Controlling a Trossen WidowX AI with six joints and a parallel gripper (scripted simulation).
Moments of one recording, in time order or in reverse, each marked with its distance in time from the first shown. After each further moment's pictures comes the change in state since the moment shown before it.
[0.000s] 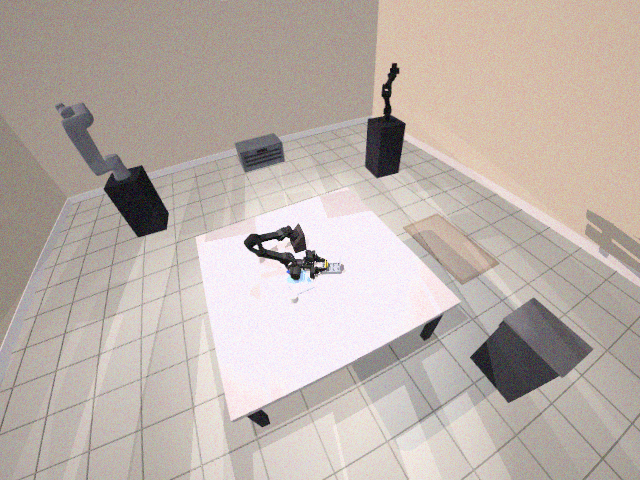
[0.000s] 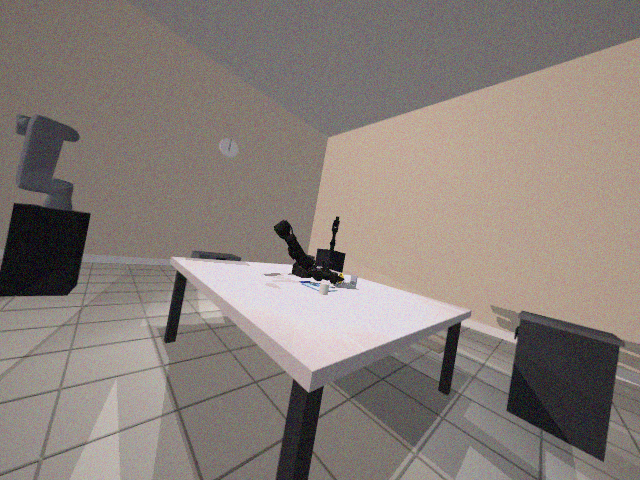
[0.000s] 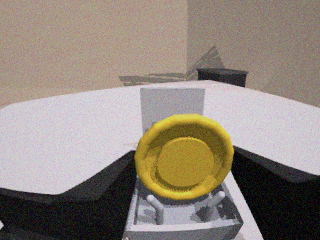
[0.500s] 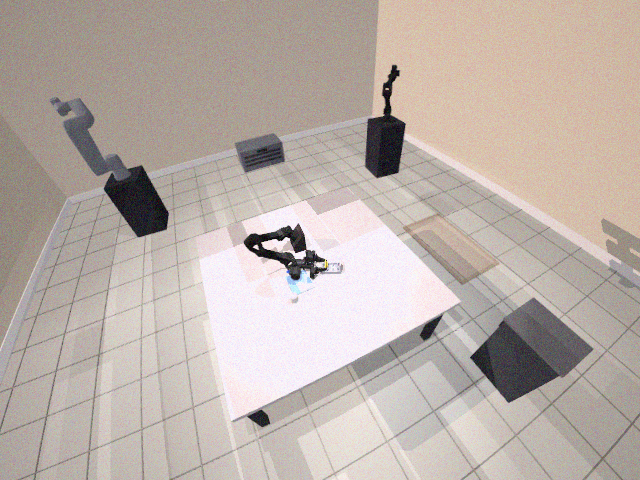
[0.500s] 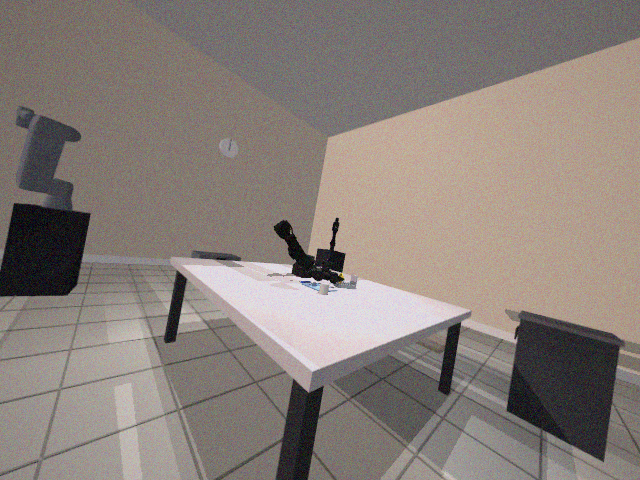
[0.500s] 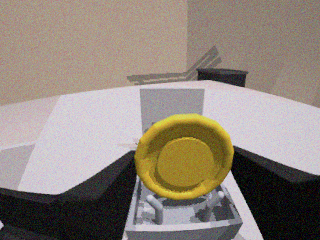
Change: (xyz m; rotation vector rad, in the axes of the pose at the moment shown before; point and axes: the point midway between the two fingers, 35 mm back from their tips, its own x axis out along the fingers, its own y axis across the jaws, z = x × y) arm 0.000 0.000 0.000 0.000 0.000 -0.001
